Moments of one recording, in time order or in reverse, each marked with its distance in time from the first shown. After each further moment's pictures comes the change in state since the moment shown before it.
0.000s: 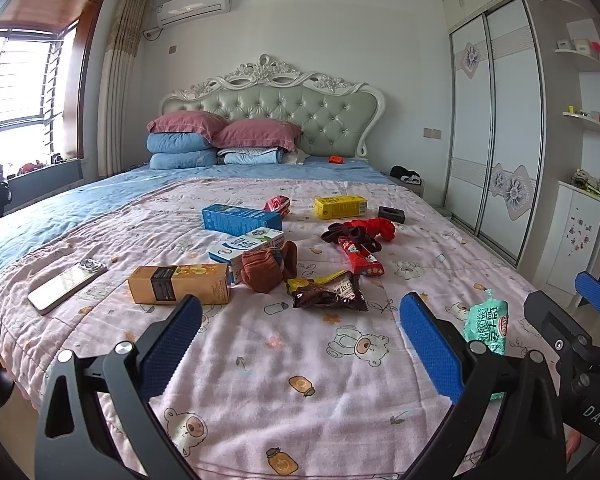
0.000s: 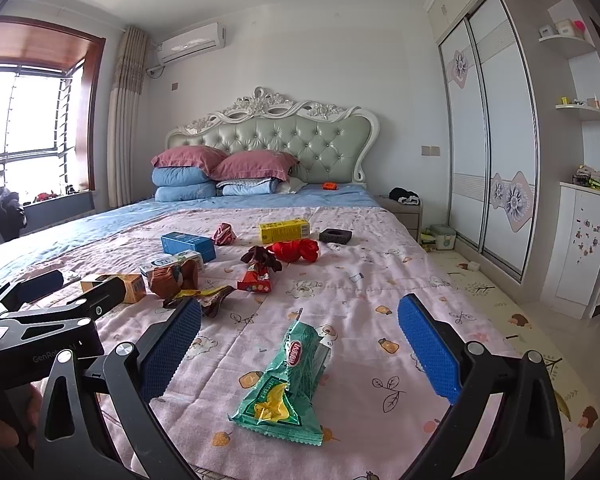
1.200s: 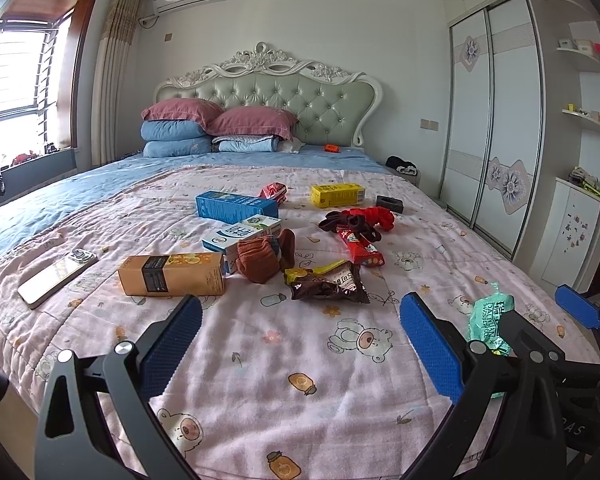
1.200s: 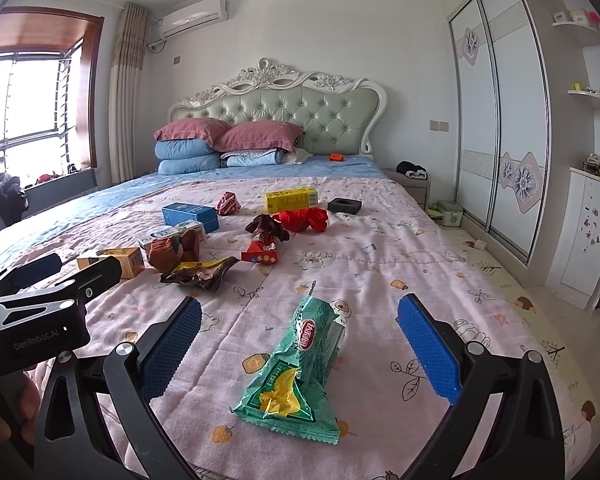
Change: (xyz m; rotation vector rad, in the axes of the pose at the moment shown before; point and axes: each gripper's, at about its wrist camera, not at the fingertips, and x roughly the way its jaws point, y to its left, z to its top) left arm 0.014 0.006 -0.002 -0.009 0.047 -0.023; right arm 0.025 0.006 -0.009 -0.006 0.120 0.020
